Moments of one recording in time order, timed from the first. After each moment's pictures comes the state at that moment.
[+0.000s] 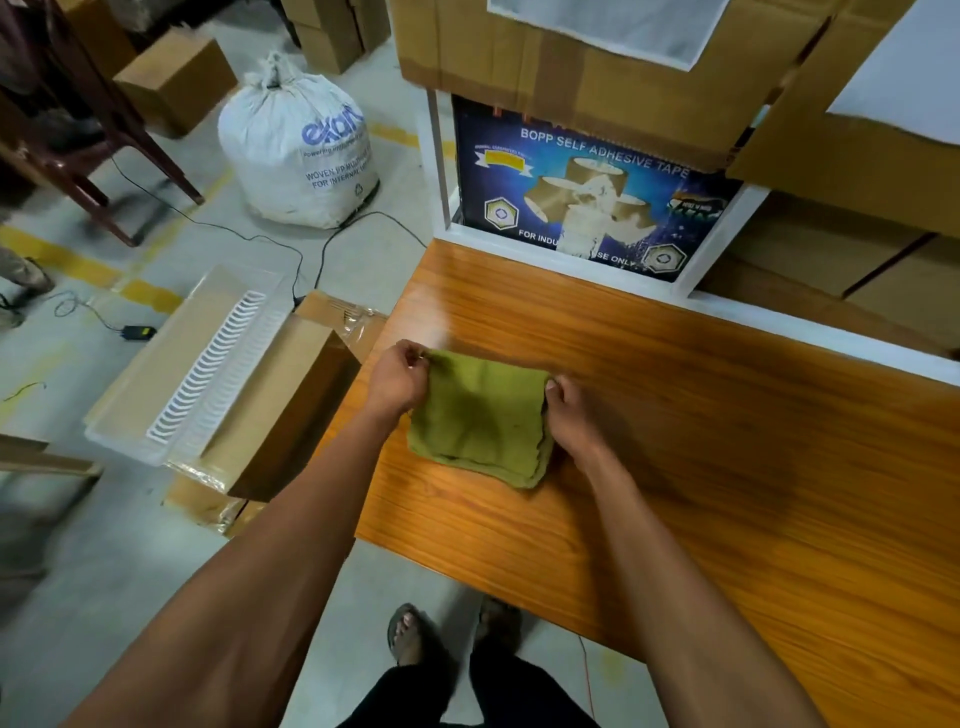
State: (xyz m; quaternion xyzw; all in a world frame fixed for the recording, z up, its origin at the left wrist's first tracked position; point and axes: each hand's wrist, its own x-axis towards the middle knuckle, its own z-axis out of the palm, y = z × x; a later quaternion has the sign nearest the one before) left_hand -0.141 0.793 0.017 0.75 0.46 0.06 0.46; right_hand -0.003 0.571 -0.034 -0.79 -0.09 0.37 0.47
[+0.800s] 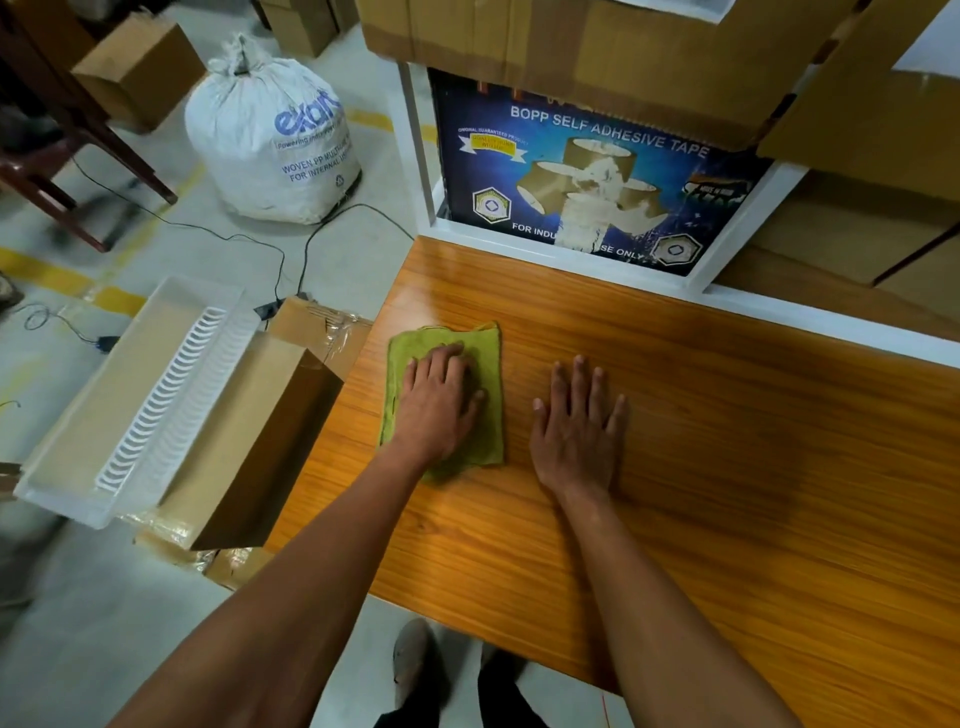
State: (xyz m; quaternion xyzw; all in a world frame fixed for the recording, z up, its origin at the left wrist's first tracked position) left_hand -0.109 0.773 -0.041 0.96 0.23 -0.01 0.15; right_hand -0.014 0.582 -0.067 -0.96 -0.24 0.08 0.07
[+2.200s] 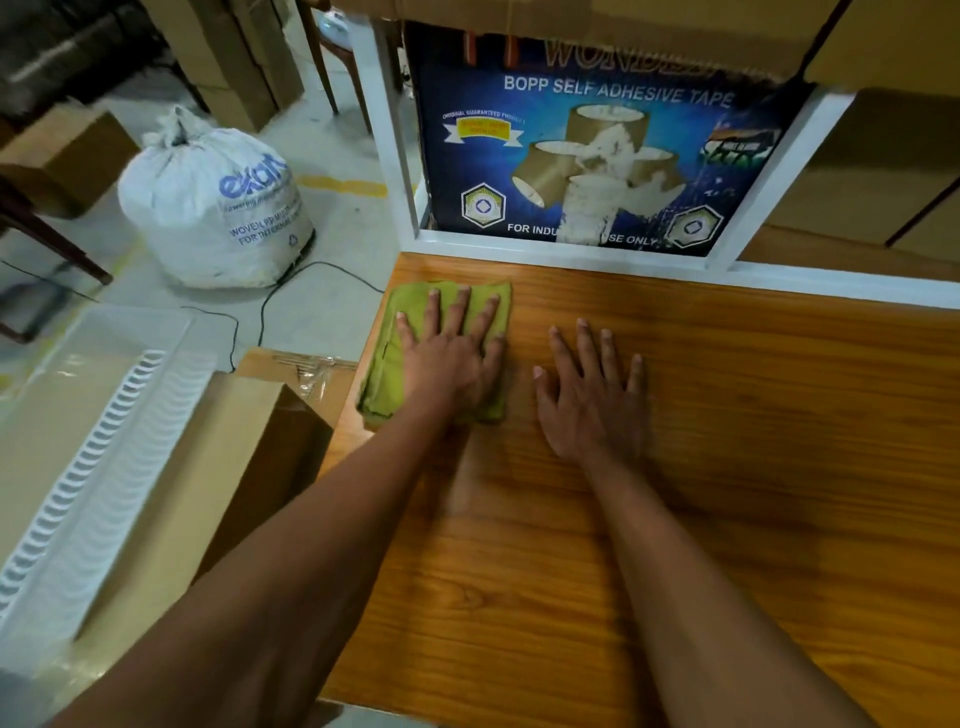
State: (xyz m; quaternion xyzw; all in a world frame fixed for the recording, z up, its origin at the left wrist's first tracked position) left_hand -0.031 0.836 -0.059 0.97 0.20 -0.04 0.09; right_hand 0.012 0.647 -0.078 -0.97 -0.22 0.01 0.07
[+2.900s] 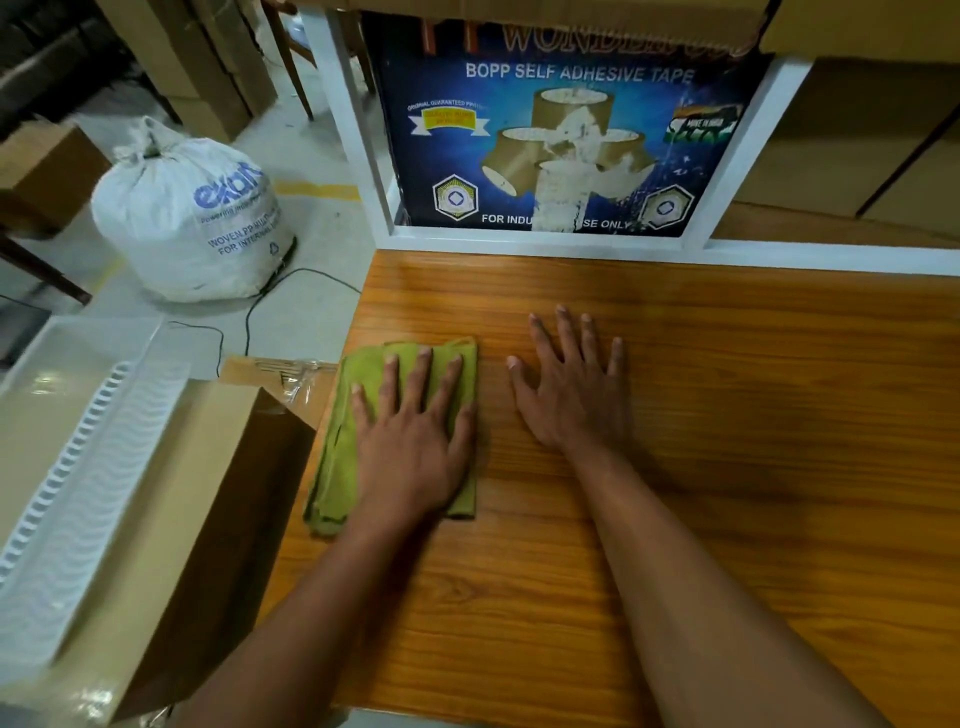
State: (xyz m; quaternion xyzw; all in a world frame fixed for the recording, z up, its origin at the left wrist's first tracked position) left_hand -0.132 0.797 -0.058 0.97 0.22 -0.02 0.09; right_hand 0.012 0.648 -0.071 -0.97 -0.22 0.01 0.09
